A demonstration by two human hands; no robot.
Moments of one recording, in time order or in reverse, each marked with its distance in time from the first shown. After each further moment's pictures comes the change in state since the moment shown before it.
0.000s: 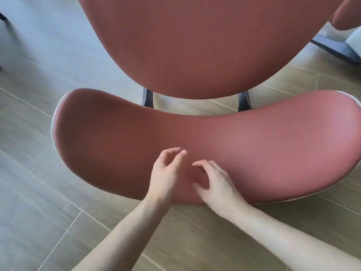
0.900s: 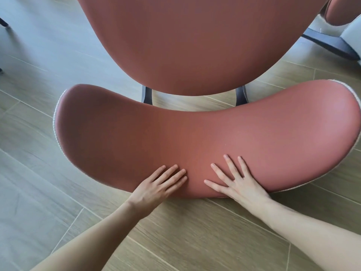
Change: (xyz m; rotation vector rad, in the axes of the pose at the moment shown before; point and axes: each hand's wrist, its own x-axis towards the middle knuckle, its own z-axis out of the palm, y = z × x) left_hand 0.038 -0.093 -0.079 1.983 -0.410 1.133; right_hand -0.015 0.104 -0.008 -1.294 -0.294 -0.423
